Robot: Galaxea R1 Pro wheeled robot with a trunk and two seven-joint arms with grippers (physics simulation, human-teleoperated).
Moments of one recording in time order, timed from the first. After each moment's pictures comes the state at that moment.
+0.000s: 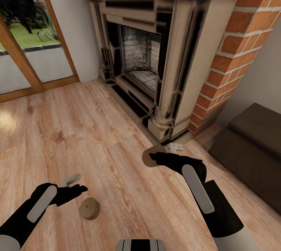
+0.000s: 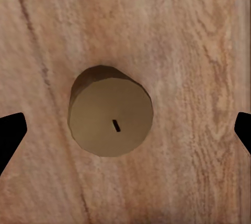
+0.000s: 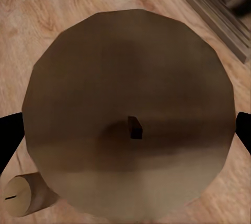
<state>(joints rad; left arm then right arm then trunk) -0.48 0.34 -0.16 -0.98 0.93 0.79 0.24 -0.53 0.00 0.31 -1.54 -0.72 0.88 -0.40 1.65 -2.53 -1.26</state>
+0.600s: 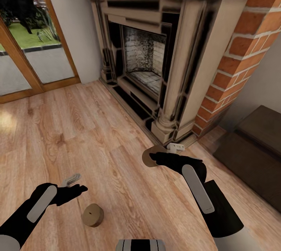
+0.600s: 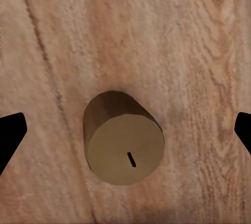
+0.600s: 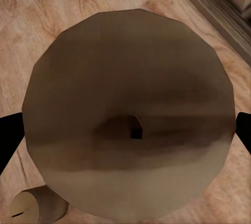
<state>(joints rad) -0.48 0.34 -0.16 -0.98 0.93 0.79 0.24 -0.53 0.00 0.31 -1.54 -0.72 0.88 -0.40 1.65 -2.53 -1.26</state>
